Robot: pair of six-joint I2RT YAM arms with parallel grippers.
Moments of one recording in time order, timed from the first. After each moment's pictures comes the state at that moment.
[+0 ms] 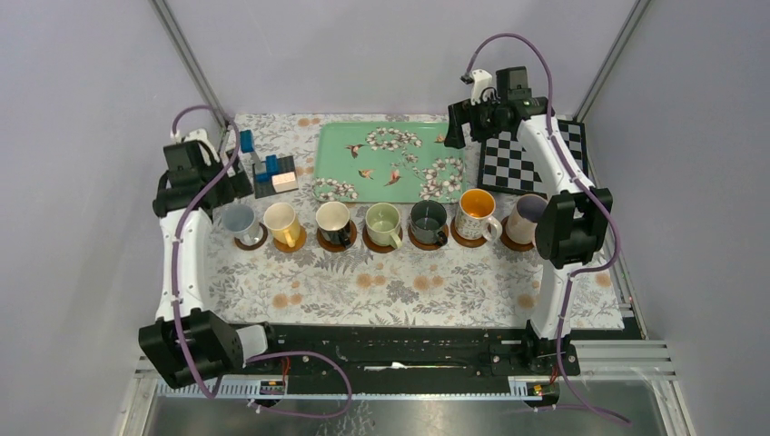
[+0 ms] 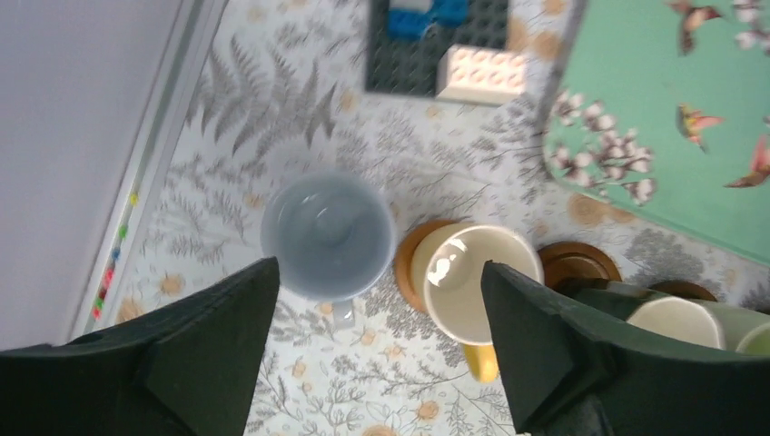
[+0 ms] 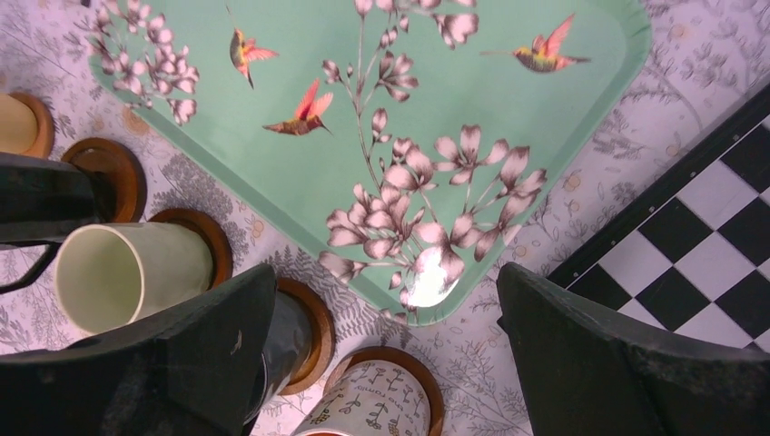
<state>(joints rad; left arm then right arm) 0.29 1.20 1.16 -0.70 0.04 -0.15 0.16 2.02 1.96 -0.75 -0.47 -0.17</state>
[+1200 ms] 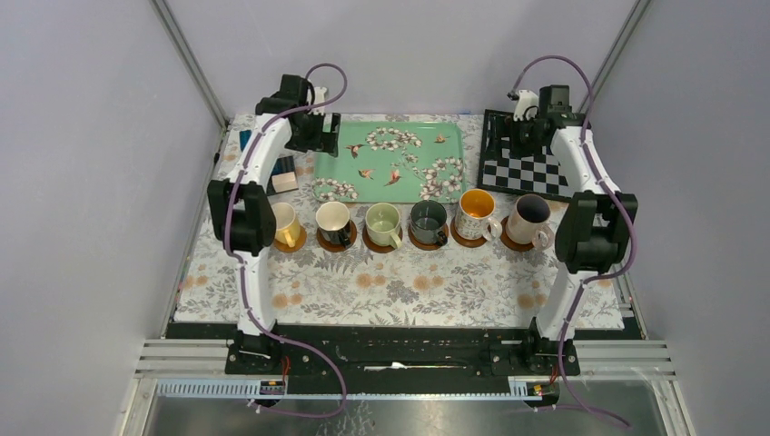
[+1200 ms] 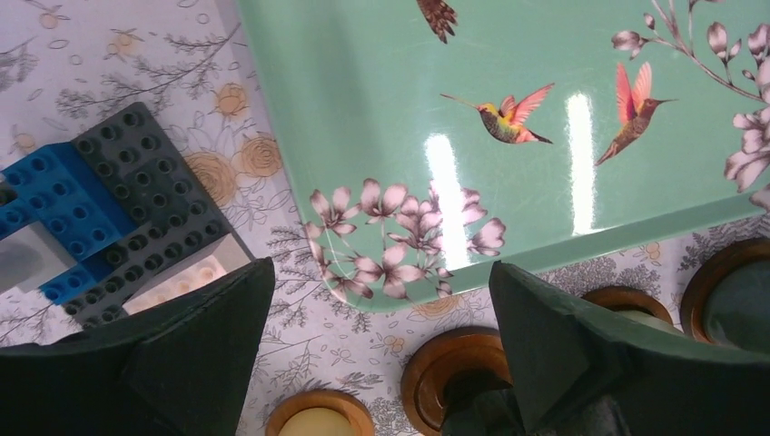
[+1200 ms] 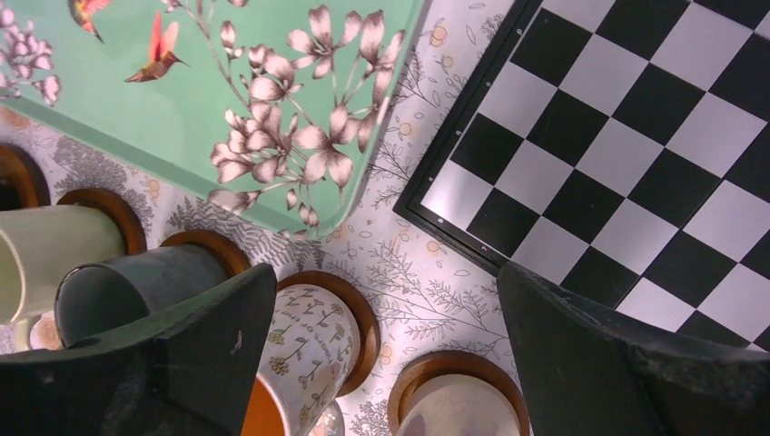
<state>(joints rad) -0.14 2.17 2.12 -0.93 0.17 0.02 -0.04 1.97 1.78 -0.76 -0.44 -0.15</state>
